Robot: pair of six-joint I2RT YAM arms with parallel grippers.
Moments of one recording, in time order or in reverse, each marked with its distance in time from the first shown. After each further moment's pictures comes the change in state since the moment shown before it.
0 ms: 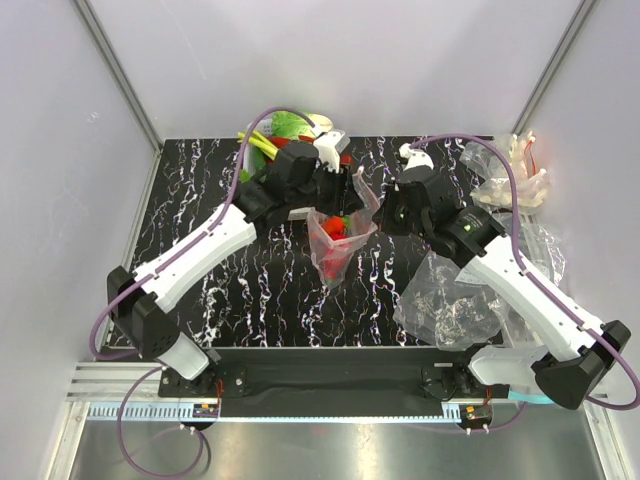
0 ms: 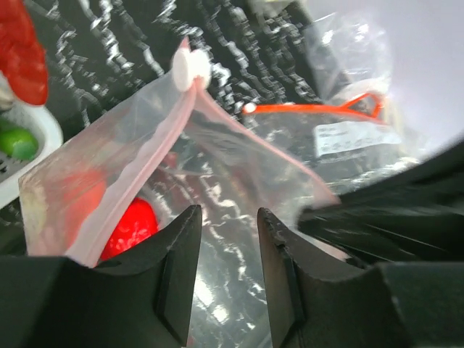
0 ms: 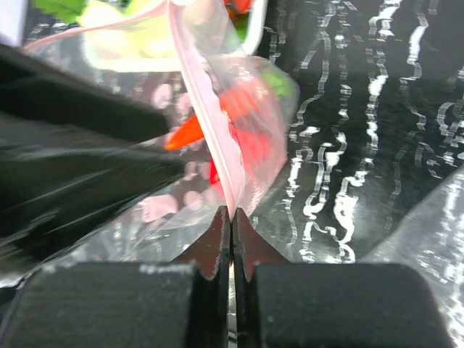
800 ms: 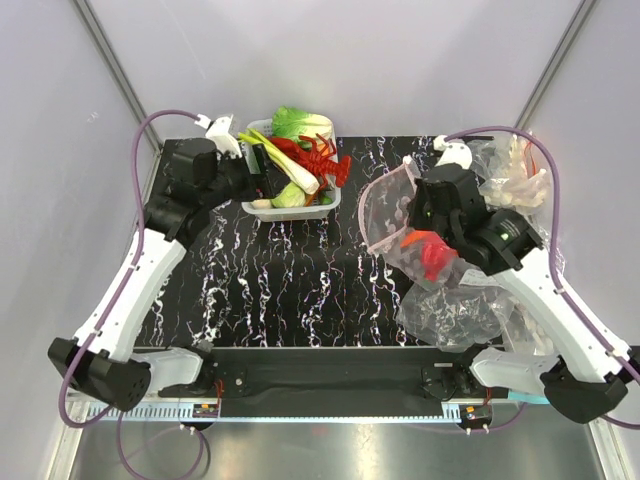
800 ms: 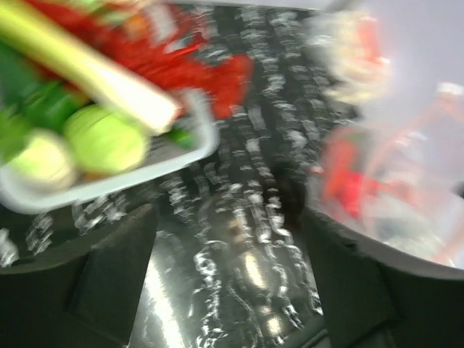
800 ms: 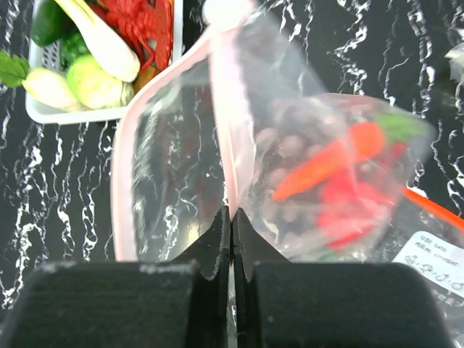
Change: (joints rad) left arm 0.367 -0.345 -0.143 -0.065 0.033 -0.029; right arm -0.008 -0.093 0.119 -0.183 0.256 -0.055
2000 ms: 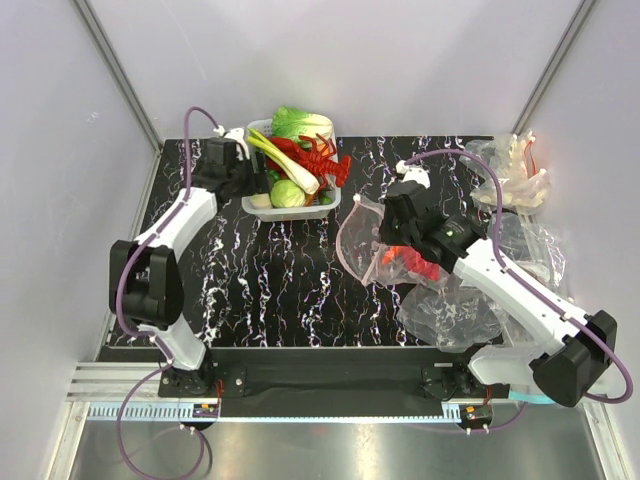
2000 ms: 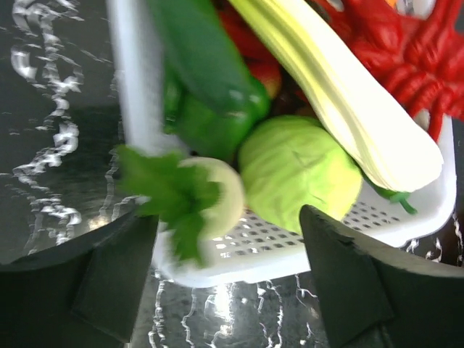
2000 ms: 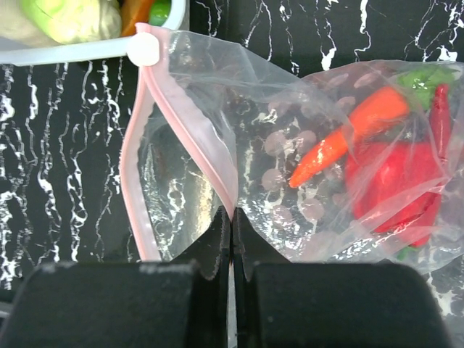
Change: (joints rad) left arm 0.206 0.463 -0.068 0.224 -0.130 0.146; right arm -0.002 0.113 -0.289 0.254 -0.140 0.059
